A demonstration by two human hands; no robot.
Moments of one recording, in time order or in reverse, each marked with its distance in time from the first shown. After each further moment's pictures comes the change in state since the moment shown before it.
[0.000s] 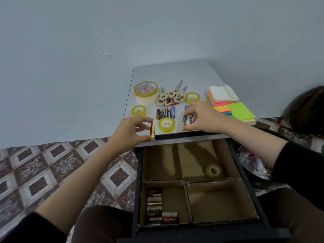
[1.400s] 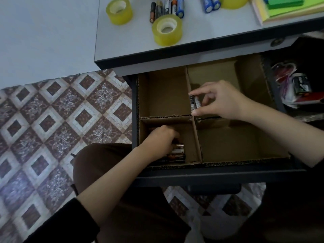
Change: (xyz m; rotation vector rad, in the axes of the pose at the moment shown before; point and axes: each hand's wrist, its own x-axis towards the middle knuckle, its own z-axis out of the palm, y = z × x) left_hand -0.081 -0.060 0.162 0.355 -0.709 -0.094; right_hand -0.066 0.029 0.128 0.473 -0.233 0.175
